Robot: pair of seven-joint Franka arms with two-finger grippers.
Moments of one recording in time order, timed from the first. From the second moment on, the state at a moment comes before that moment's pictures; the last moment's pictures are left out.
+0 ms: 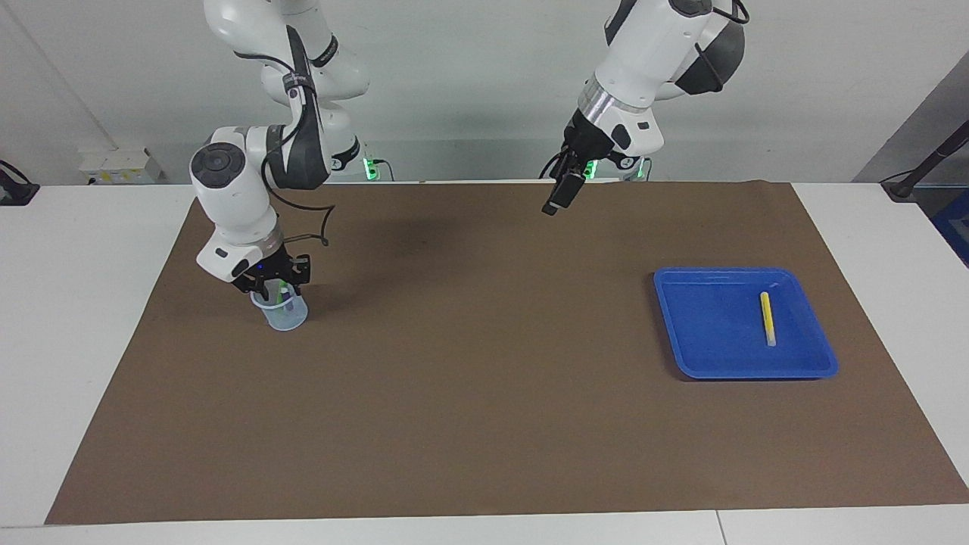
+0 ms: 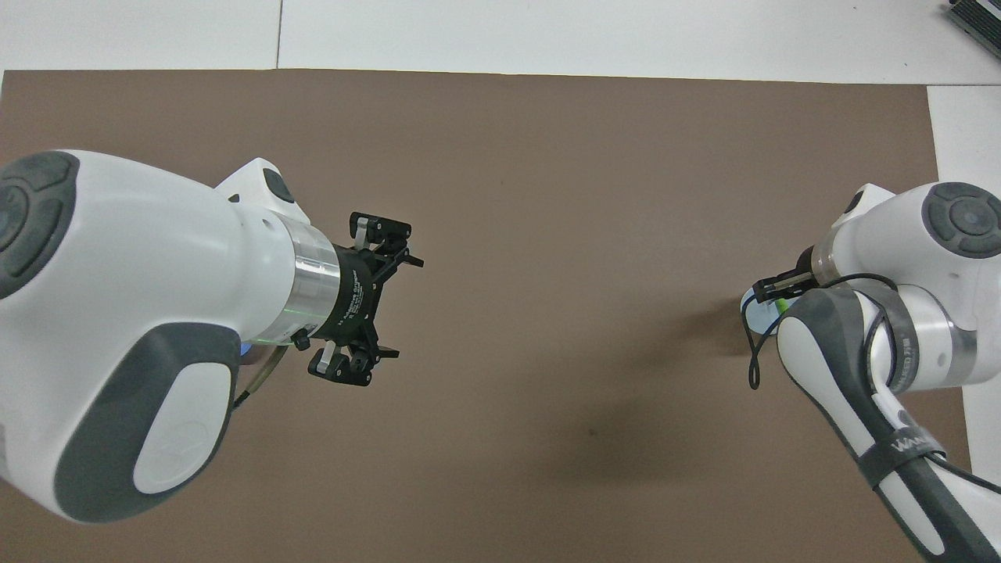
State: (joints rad) left arm 0.09 -0.07 -0.58 -1.75 -0.35 1.82 -1.65; right arm 0.13 0.08 -0.11 -2.08 -0.10 2.12 -0.15
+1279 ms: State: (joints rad) left arm 0.11 -0.08 -0.57 -1.76 -0.35 1.82 -1.65; right arm 0.13 0.08 -0.11 -2.06 -0.10 2.12 -0.15
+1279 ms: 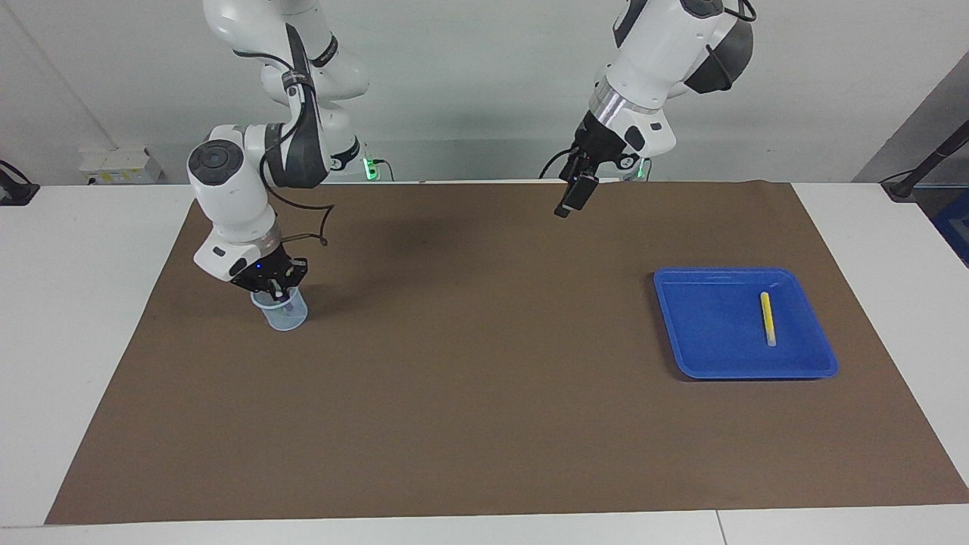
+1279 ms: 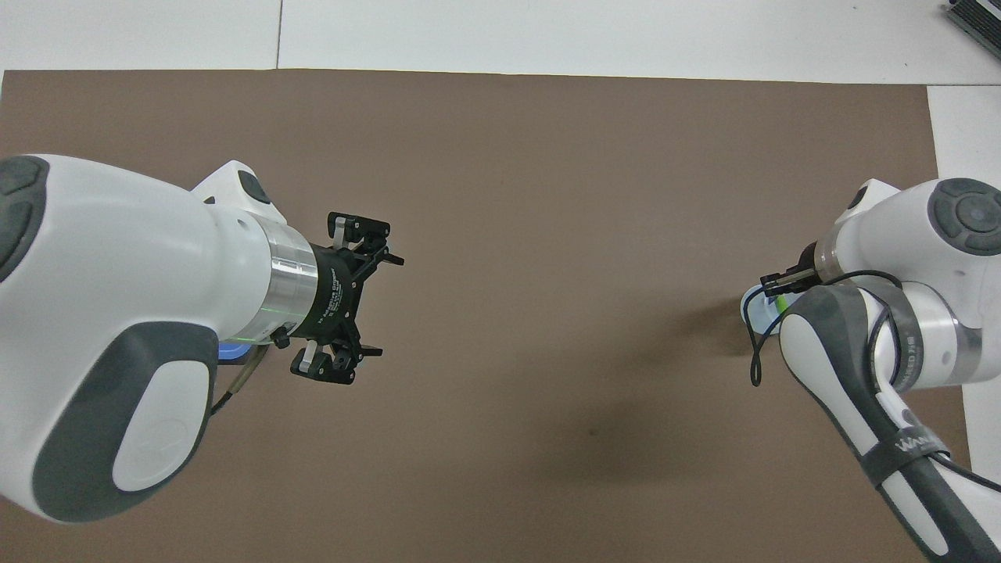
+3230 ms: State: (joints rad) left arm 0.11 -0.10 -0.57 -1.79 -0.35 1.82 -1.65; right arm 0.14 0.00 -0.09 -1.72 0.01 1.63 -0.15
